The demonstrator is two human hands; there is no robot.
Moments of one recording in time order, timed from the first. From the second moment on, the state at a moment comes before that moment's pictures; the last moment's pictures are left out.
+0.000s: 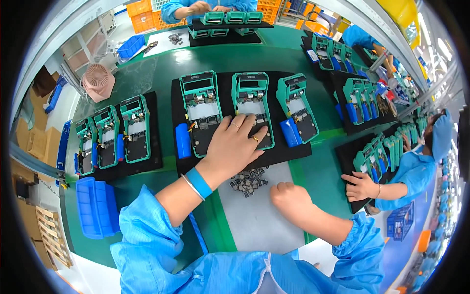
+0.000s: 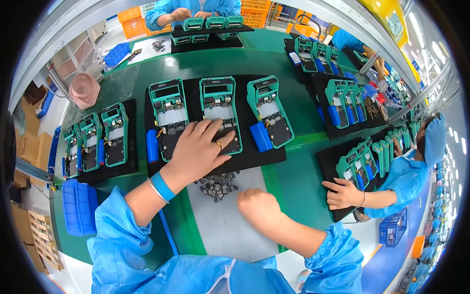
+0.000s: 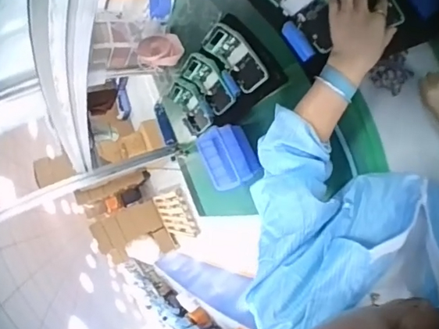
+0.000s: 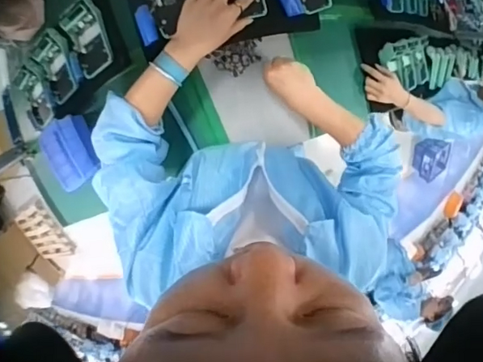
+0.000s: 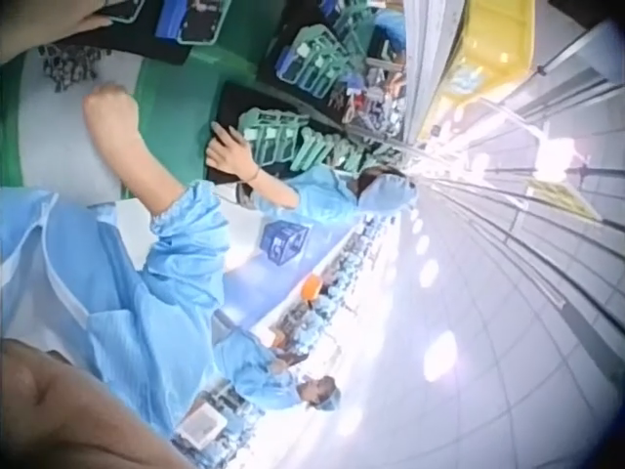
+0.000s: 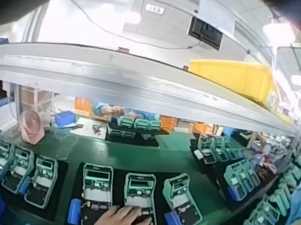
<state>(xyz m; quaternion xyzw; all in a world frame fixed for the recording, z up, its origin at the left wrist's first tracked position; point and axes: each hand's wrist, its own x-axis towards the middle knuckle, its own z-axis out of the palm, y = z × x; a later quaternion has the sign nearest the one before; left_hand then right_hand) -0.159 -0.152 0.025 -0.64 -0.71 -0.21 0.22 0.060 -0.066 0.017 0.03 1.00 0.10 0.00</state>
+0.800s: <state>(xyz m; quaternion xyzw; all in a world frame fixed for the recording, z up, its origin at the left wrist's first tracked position) -0.159 -0.150 0.020 -0.63 -0.71 -0.27 0.16 -0.095 0.033 0.061 -0.11 0.91 0.20 -0.36</state>
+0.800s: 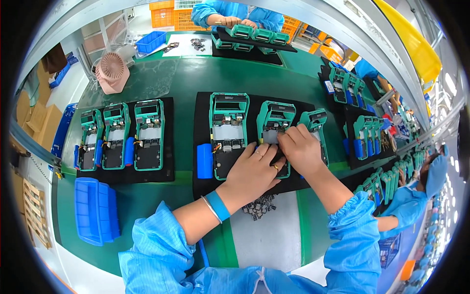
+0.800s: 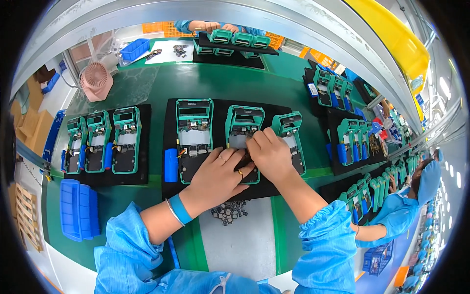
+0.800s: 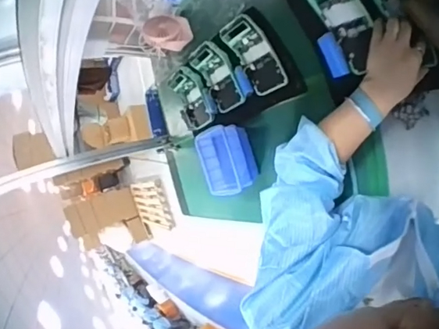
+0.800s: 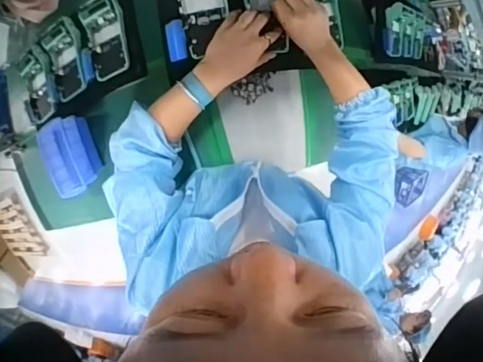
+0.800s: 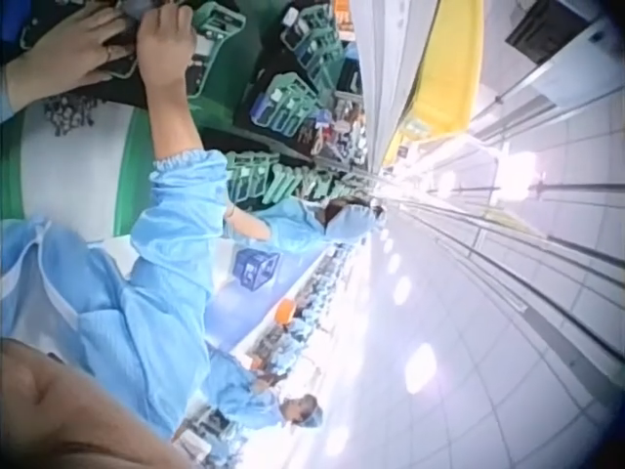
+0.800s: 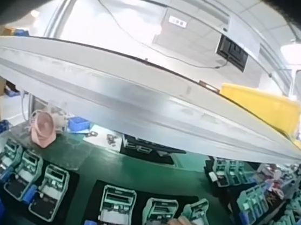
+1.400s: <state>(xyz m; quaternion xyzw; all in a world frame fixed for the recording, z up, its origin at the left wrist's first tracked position) -0.159 -0.149 0.024 -0.64 -0.71 -0.24 0.17 -0.100 0.028 0.083 -0.05 0.91 0.28 -0.30</state>
